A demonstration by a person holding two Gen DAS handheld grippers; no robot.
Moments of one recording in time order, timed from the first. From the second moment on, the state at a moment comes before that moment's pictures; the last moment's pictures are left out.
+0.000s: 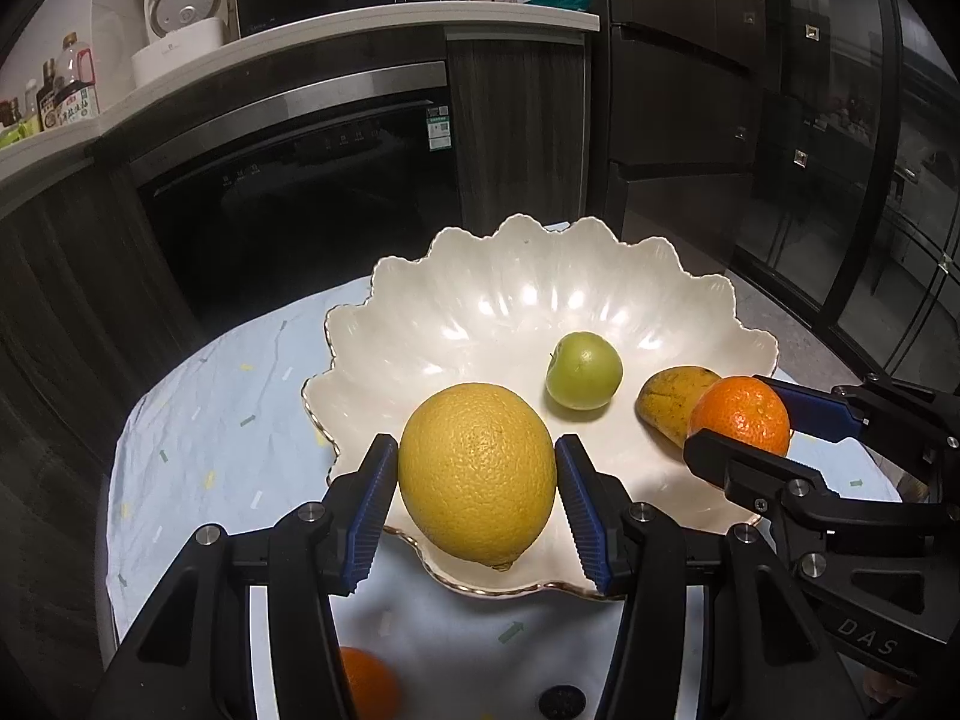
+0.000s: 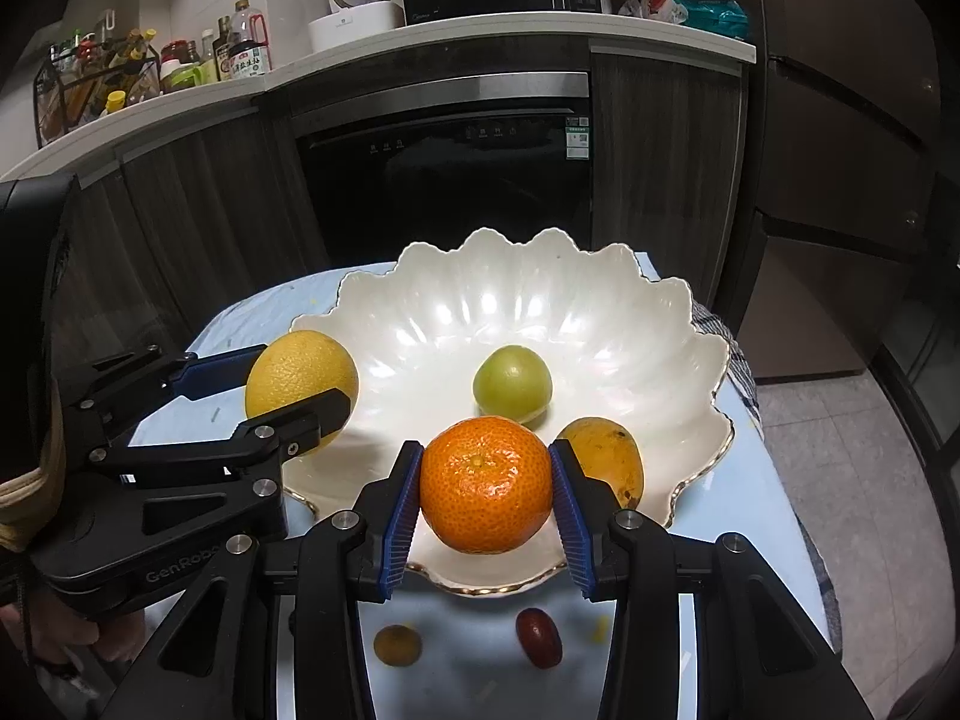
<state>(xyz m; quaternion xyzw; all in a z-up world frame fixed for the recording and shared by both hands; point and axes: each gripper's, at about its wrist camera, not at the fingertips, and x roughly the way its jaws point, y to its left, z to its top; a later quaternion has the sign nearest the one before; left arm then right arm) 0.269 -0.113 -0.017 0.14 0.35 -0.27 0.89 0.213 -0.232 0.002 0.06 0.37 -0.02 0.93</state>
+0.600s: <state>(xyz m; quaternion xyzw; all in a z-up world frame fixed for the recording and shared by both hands) 0.272 -0.114 -0.034 0.14 0.37 -0.27 0.88 0.220 -0.230 -0.009 0.05 0.39 -0.02 0.92</state>
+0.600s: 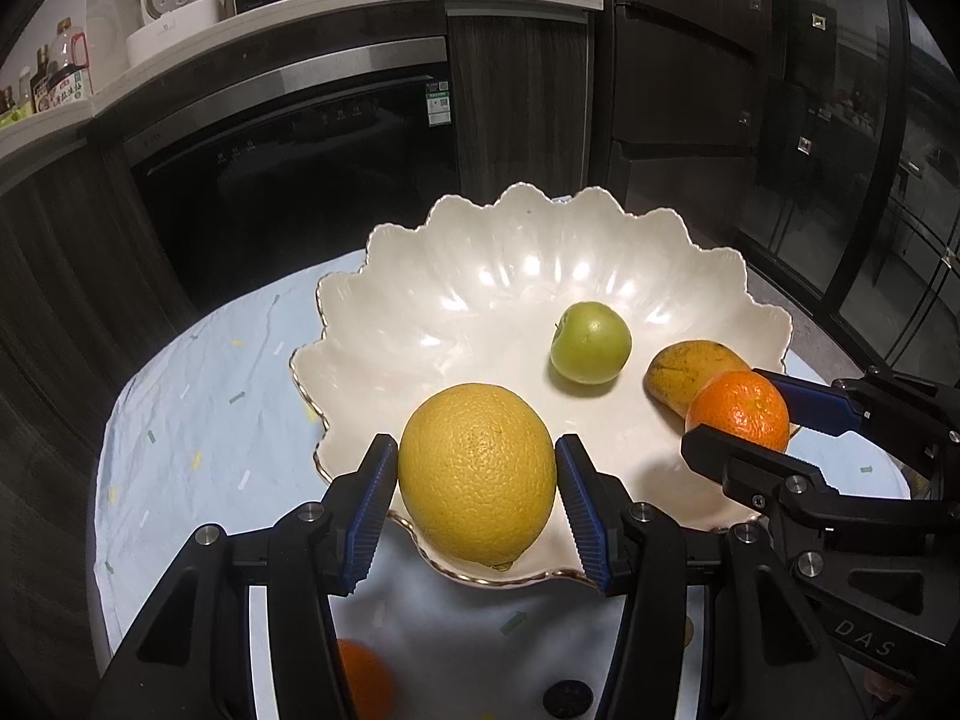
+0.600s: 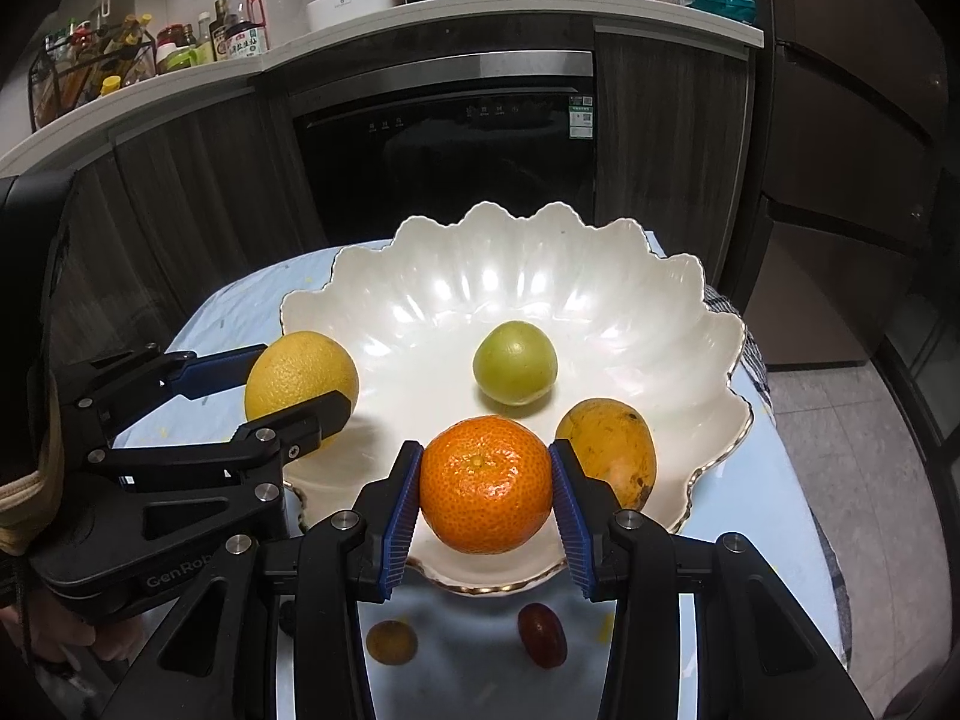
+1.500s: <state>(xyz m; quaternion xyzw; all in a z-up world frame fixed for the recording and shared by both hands) 0.269 -0.102 -0.028 0.13 0.36 -0.23 0.90 0.216 -0.236 -0.009 0.05 0.39 -0.05 0.92</state>
